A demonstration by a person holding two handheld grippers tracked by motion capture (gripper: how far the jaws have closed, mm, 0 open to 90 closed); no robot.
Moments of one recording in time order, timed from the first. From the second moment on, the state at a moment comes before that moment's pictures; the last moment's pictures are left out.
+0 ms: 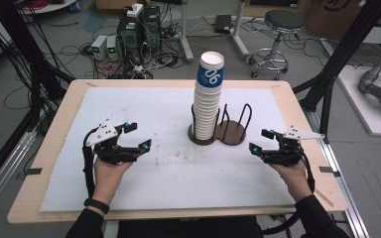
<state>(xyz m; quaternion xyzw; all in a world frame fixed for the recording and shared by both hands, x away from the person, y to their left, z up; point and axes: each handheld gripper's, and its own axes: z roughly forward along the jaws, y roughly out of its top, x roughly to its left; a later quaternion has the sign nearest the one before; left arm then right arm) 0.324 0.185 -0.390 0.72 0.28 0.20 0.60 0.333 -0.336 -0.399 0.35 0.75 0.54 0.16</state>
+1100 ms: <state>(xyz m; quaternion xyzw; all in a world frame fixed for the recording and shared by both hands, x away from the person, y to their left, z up) 0.326 0.167 -0.396 0.73 0.26 0.17 0.60 0.336 -0.318 -0.374 0.32 0.76 0.54 0.18</state>
